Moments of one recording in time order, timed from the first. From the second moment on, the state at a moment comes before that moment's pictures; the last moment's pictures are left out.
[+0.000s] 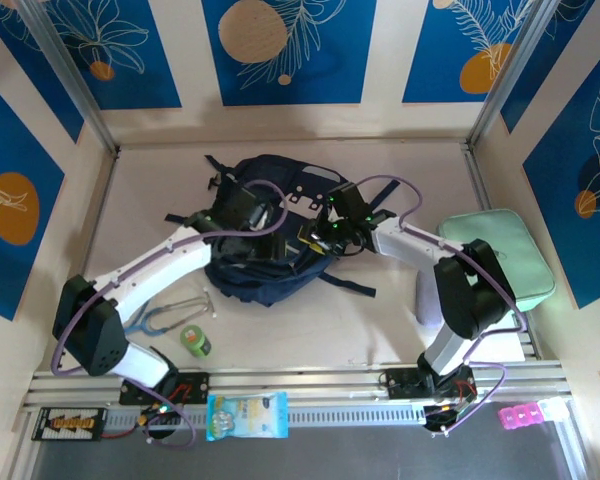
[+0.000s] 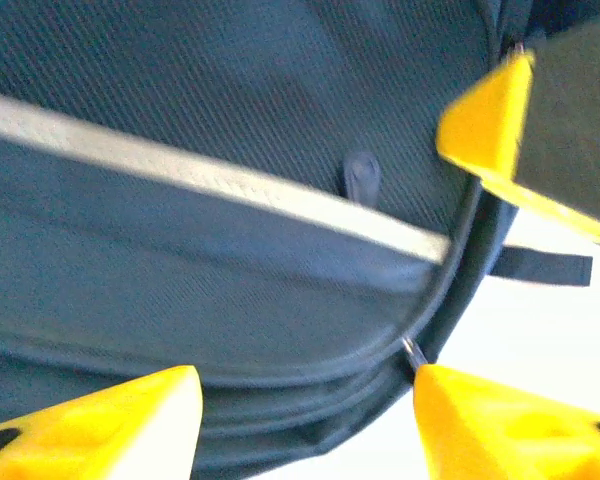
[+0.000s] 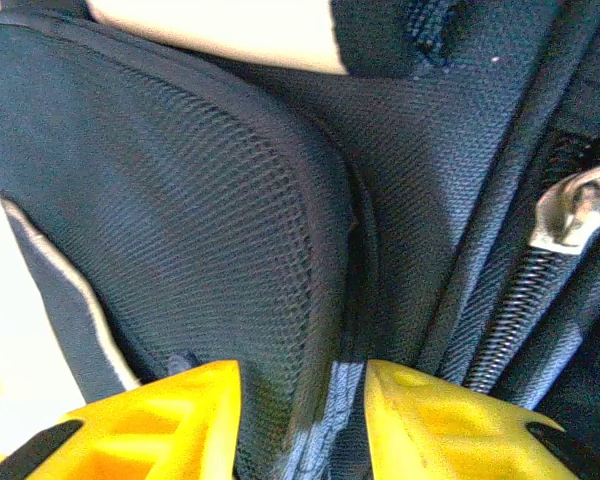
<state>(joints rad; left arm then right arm) -0.72 1.47 1.19 -0.77 0.04 -0.60 0.55 1.67 1.08 -0.32 -0.39 1.00</state>
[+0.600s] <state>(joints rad) -0.93 1.59 1.18 -0.69 -0.10 -0.82 0.46 1.69 0.99 -0.14 -0.57 1.26</state>
